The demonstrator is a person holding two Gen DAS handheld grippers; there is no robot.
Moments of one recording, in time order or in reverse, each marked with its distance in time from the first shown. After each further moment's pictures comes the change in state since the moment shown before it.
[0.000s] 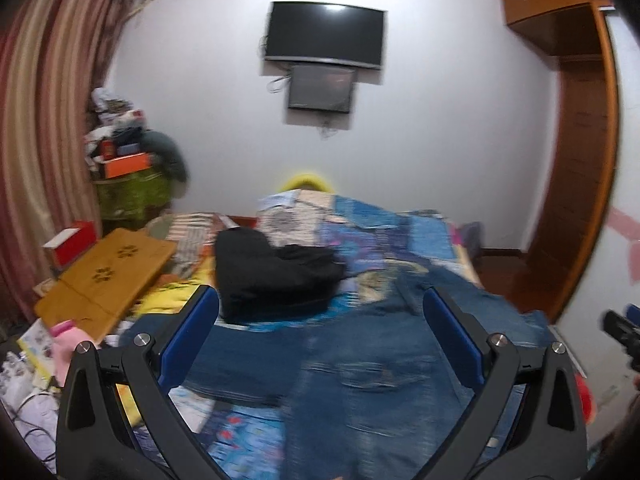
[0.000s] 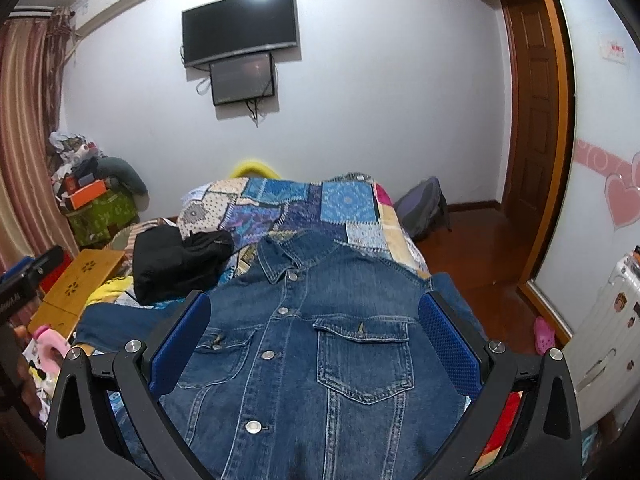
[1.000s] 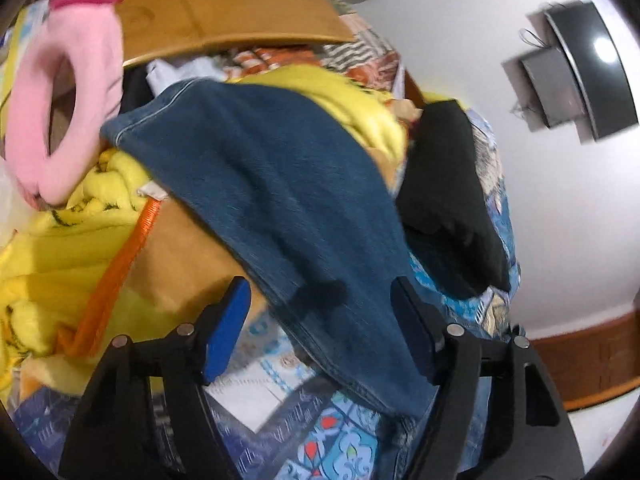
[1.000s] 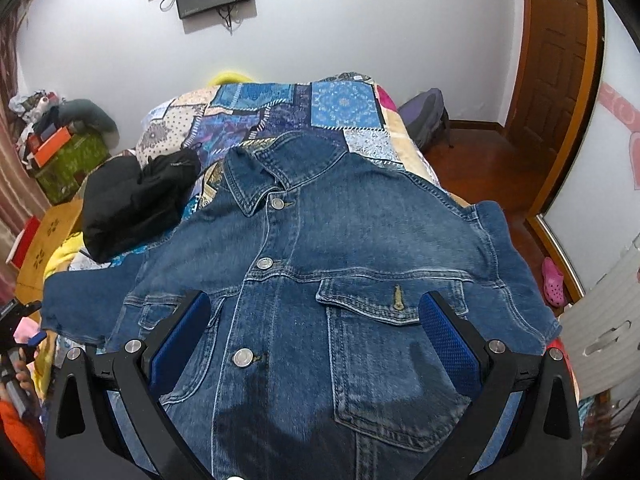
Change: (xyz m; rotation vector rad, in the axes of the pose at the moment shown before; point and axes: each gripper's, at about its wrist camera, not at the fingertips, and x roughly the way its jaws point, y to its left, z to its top) left arm 0.189 0.298 -0.167 -0.930 0.498 0.067; right arm 0.124 0.003 -0.012 0.019 0.325 -0.037
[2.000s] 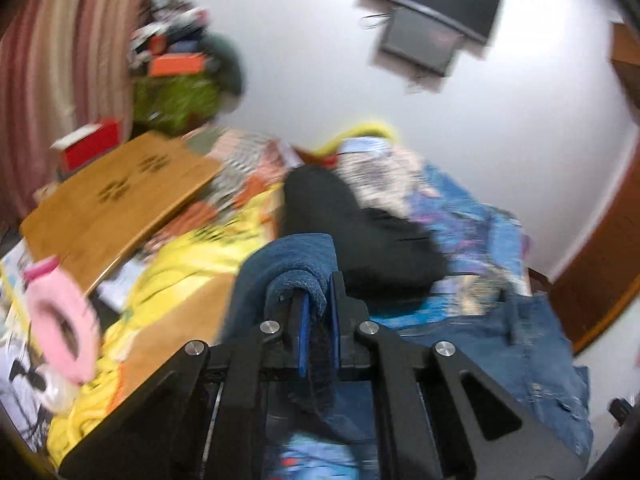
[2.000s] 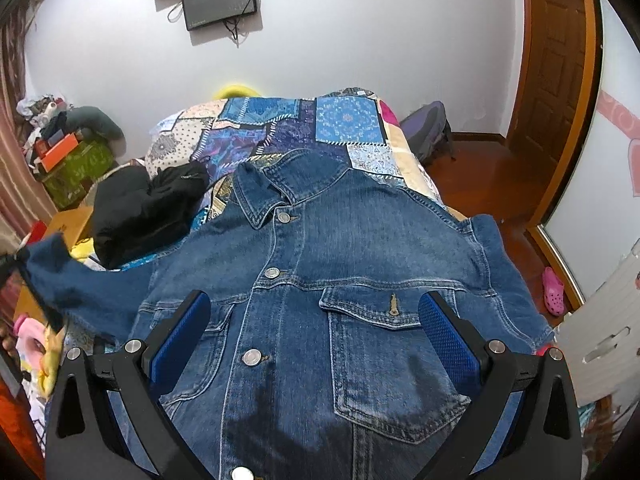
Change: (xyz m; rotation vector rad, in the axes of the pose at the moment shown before) left arm -0.078 -0.201 -0.053 0.661 -0.315 -0.011; right arm -0.023 -0.002 0.003 0.002 -0.055 0.025
